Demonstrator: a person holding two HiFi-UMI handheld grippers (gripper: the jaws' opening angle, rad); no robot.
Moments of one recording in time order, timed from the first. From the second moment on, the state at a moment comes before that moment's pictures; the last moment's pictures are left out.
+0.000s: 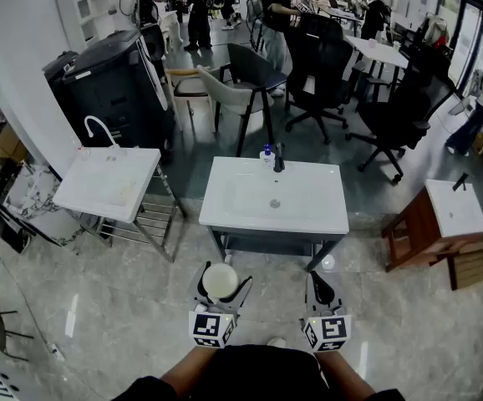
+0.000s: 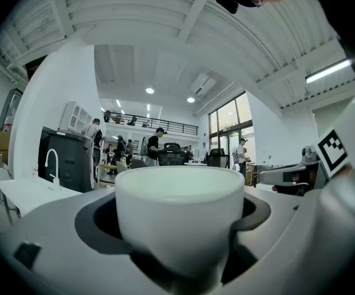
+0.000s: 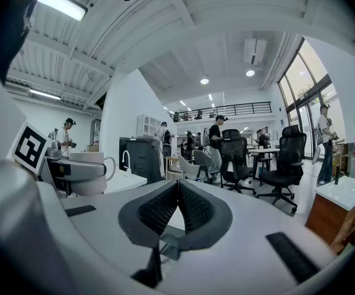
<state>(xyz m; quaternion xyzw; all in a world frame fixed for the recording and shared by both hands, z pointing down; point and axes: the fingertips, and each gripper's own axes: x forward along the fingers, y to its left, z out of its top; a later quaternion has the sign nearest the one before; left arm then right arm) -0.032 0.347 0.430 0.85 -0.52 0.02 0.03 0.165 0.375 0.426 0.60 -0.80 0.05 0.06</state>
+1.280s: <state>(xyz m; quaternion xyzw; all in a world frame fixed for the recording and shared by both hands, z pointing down) 0.048 0.339 0.455 0.85 -0.53 0.03 0.04 0.215 0.347 0.448 0.56 -0.82 0.04 0.05</state>
